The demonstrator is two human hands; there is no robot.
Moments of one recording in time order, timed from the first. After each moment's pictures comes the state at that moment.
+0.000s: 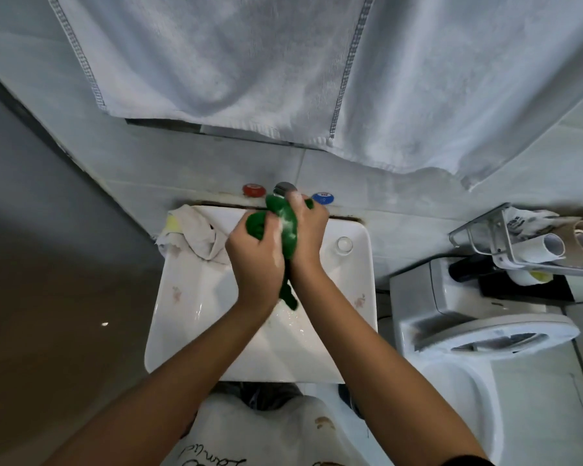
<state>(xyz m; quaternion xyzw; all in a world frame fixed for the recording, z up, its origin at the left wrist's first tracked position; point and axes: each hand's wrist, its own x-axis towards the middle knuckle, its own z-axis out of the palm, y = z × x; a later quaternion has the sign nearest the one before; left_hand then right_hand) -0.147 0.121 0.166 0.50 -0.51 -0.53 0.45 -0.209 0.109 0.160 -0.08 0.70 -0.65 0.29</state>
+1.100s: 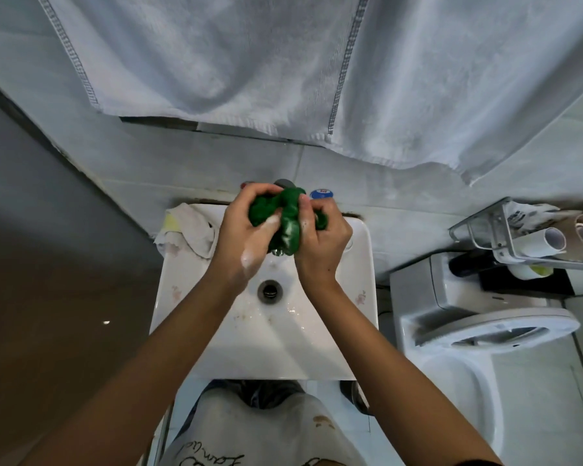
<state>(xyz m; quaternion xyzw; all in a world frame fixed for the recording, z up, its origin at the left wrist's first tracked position) -0.129 0.091 0.182 0.37 -0.61 -0.62 0.33 -0.210 0.140 0.141 -0.29 0.69 -0.67 0.02</state>
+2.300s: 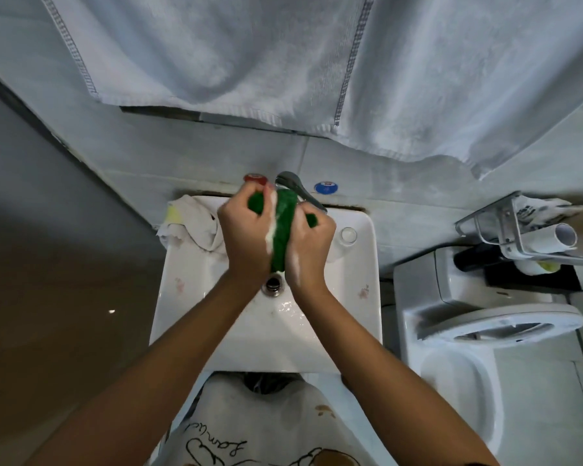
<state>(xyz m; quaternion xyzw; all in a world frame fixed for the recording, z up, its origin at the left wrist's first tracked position) -0.148 0.089 0.151 0.45 -0.61 -0.46 0.46 -0.189 0.136 0.161 -0.14 0.65 -0.69 0.30</state>
